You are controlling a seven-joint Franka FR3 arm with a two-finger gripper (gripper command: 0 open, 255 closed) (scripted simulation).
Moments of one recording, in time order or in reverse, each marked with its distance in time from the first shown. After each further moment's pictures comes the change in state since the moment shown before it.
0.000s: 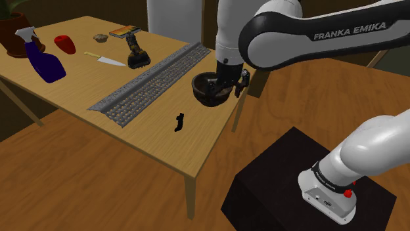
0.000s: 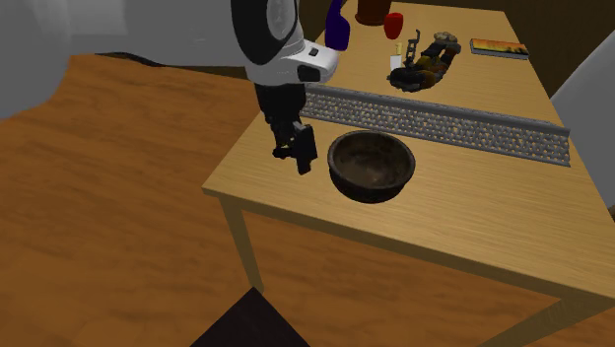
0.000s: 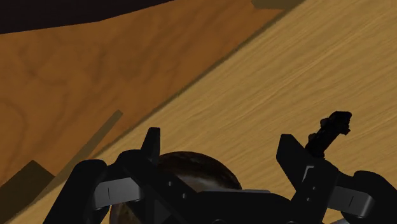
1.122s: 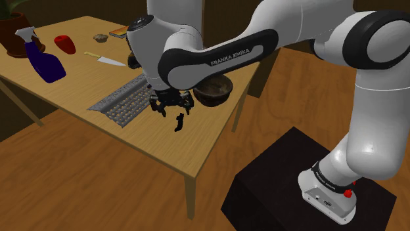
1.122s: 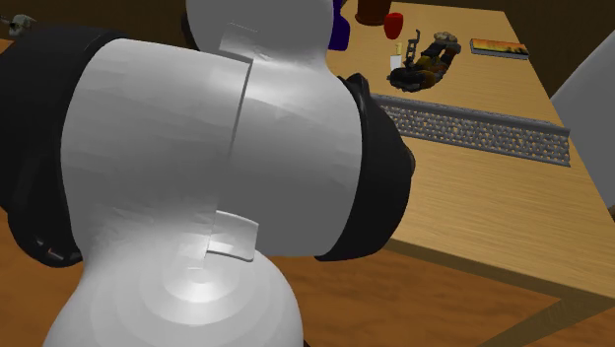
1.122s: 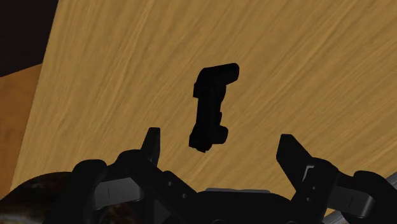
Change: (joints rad) arm 0.204 0.829 0.101 0.652 -0.530 -0.151 0.764
